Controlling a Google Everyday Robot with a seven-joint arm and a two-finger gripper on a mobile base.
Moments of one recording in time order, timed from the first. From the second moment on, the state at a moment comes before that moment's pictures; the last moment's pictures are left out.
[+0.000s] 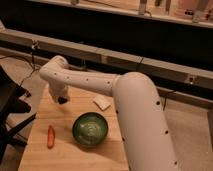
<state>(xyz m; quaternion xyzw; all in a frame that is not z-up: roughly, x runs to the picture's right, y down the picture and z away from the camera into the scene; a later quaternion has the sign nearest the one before) -0.226 0.057 0.821 -0.12 -0.28 -0.72 0.63</state>
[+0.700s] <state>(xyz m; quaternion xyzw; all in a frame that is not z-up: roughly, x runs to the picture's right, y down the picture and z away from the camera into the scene) -0.161 0.040 0.805 -0.12 -0.27 -0.66 0.69</state>
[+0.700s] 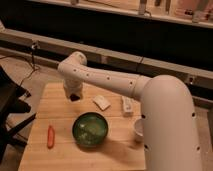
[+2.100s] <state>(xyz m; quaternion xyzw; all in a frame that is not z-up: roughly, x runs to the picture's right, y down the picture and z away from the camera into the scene) -0.069 0.046 0.811 -0.13 -0.29 -0.62 0.71</state>
